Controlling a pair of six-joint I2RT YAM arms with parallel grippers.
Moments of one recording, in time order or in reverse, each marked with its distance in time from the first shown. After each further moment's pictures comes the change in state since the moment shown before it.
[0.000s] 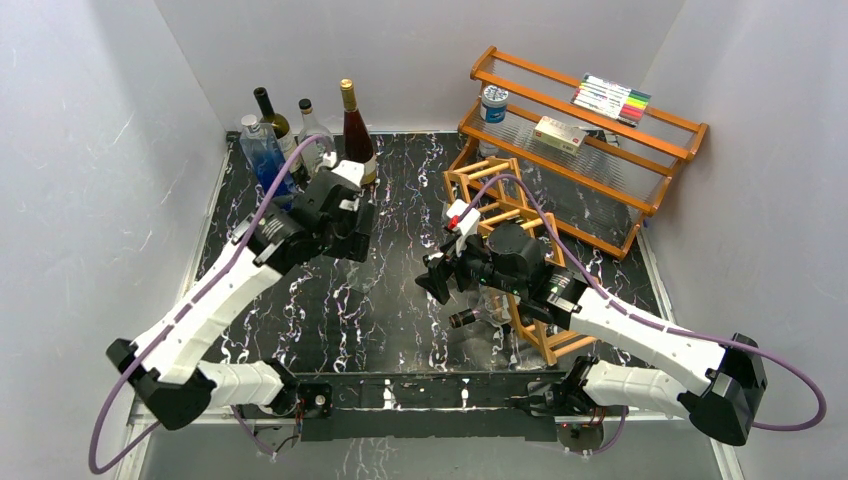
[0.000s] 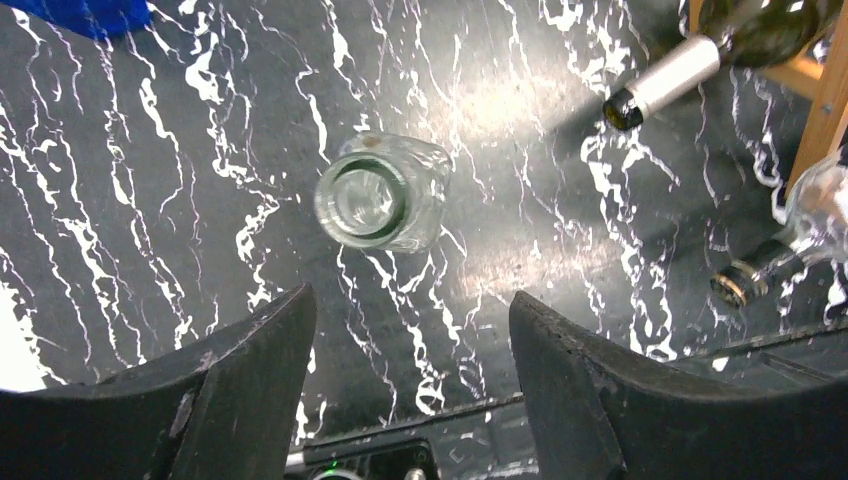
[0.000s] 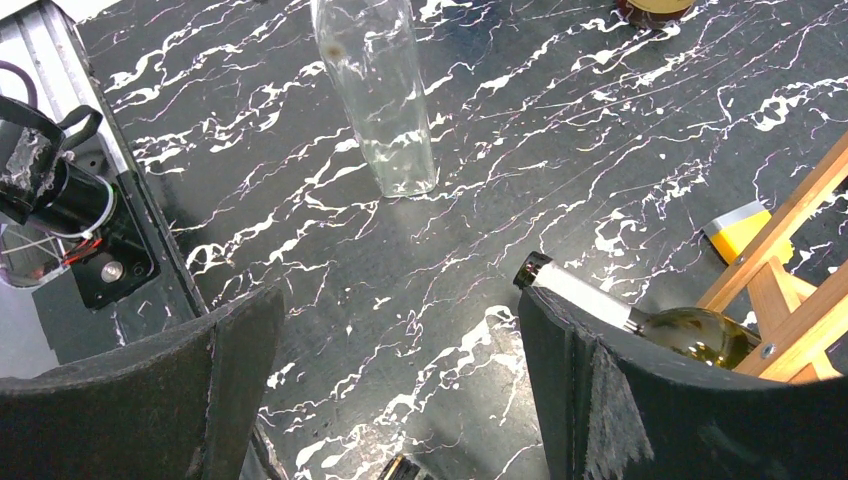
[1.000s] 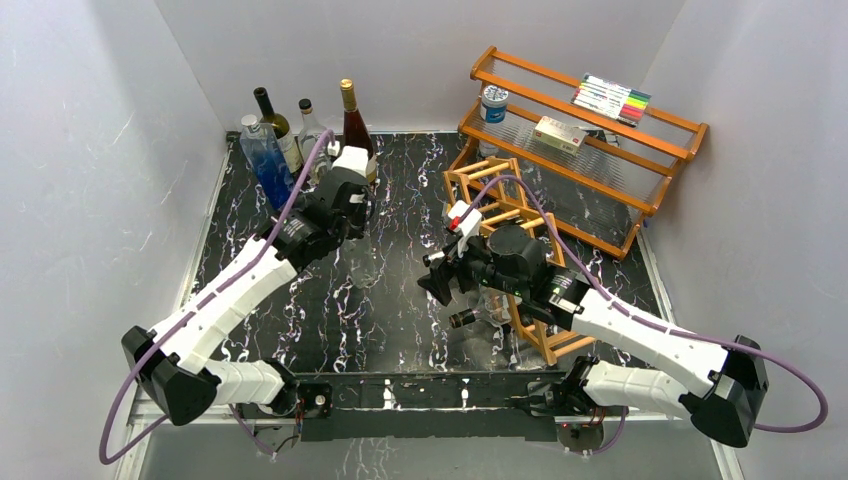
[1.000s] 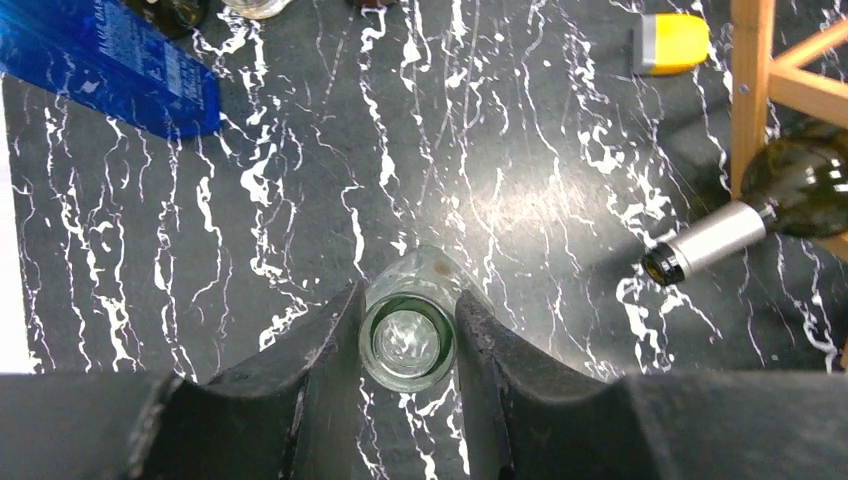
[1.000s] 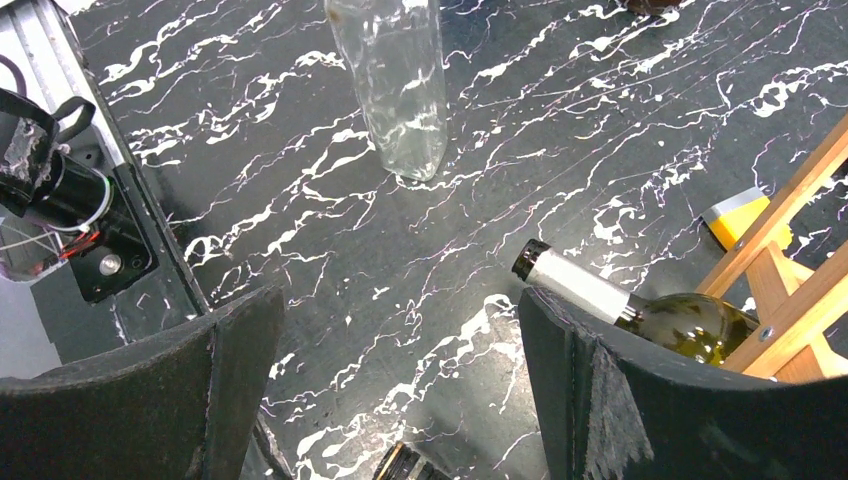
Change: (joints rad) left arm 0.023 -0.013 -0.176 0.373 -0.169 0.059; right arm 0.000 -0.018 -0.001 -0.030 0.007 0.004
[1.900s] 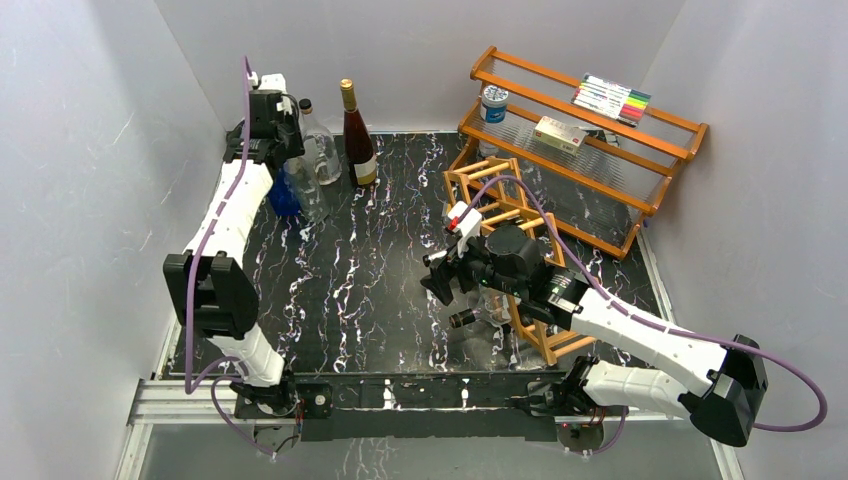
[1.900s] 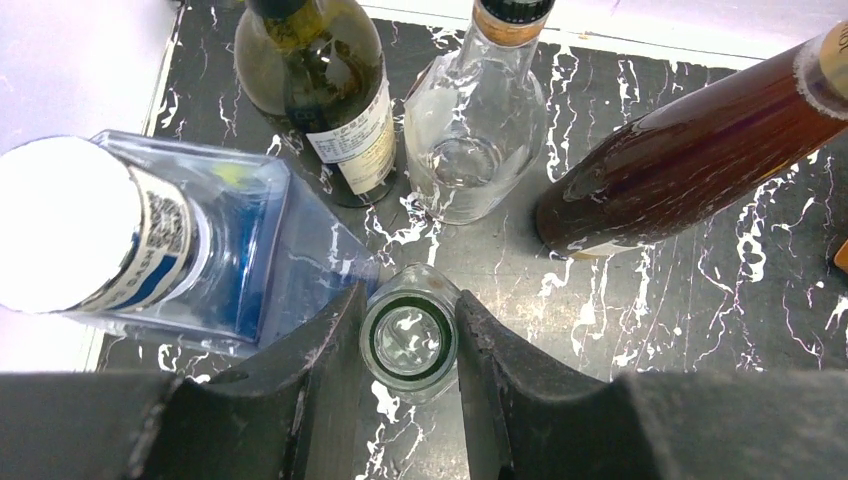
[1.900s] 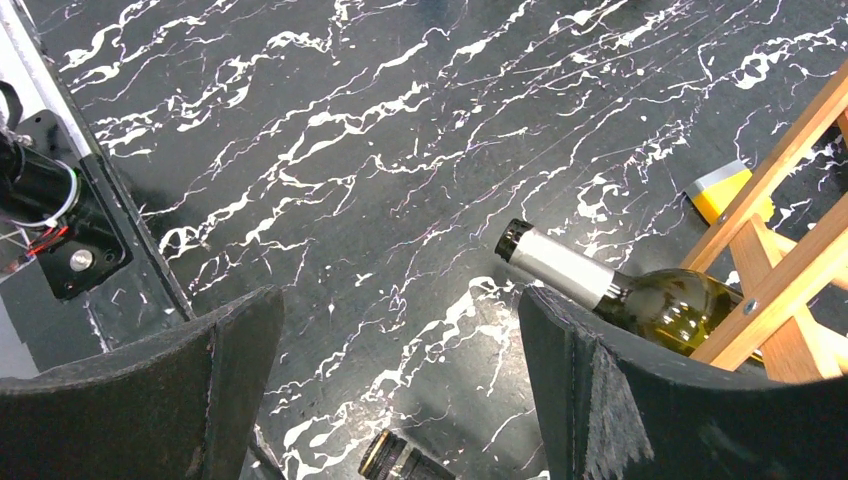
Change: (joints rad) left arm 0.620 0.439 0.325 0.298 0.280 0.142; right arm 0.000 0.011 0.000 -0.029 0.036 -0.004
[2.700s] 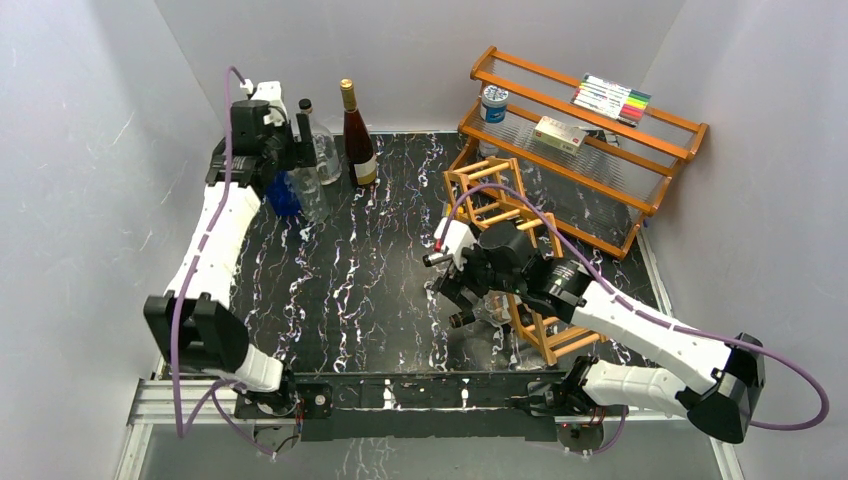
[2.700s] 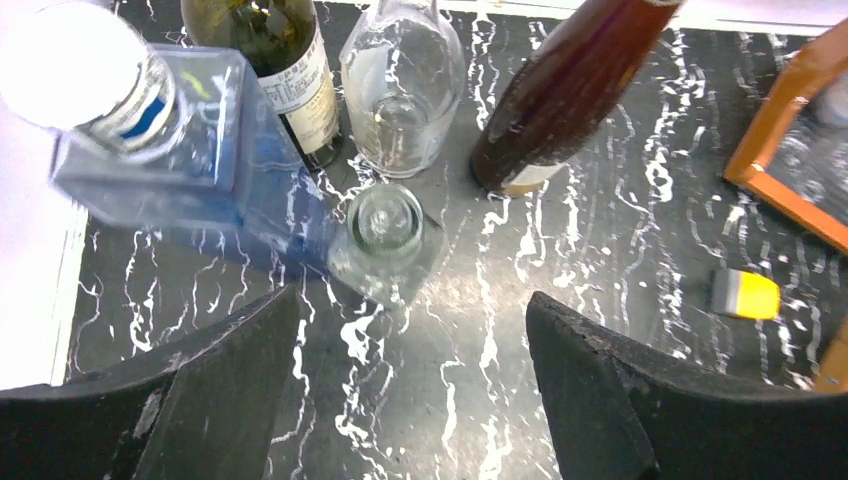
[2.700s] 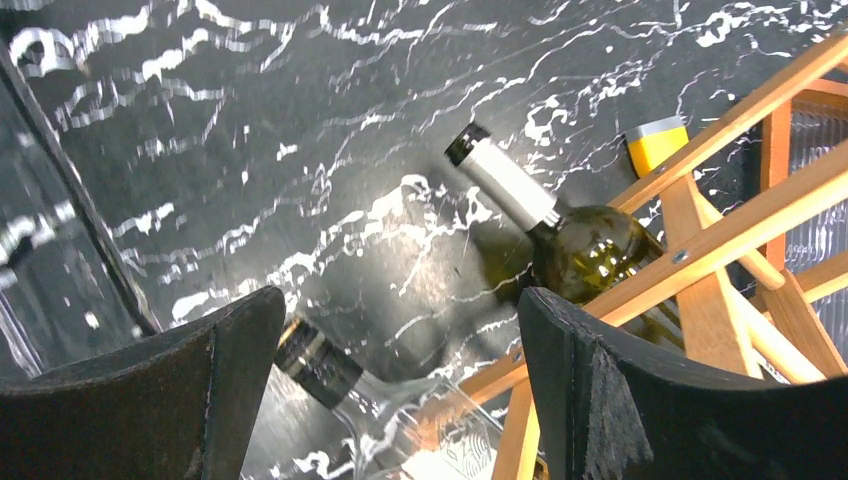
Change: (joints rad) left arm 0.000 -0.151 -0.087 -0.050 0.134 0.020; right arm 0.001 0.022 0.105 -0.284 0.035 -0.275
